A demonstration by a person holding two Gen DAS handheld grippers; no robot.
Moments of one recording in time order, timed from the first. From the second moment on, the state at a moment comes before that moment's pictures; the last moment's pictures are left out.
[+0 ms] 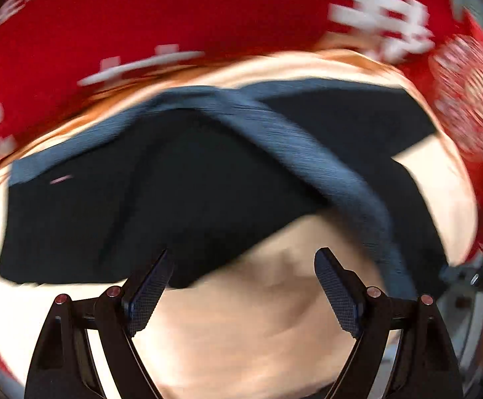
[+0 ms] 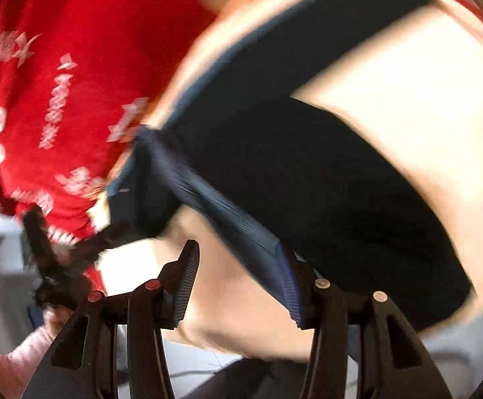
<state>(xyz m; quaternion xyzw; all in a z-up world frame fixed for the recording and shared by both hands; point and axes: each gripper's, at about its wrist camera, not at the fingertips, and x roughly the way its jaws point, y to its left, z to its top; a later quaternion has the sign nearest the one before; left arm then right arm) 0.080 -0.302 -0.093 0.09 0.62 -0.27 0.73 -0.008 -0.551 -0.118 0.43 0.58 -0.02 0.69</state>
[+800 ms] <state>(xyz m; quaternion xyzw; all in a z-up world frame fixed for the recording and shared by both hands) 0.020 -0.427 -0.141 0.12 0.66 -0.32 0.67 -0.172 -0.579 -0.204 0.56 0.54 -0.04 0.63</state>
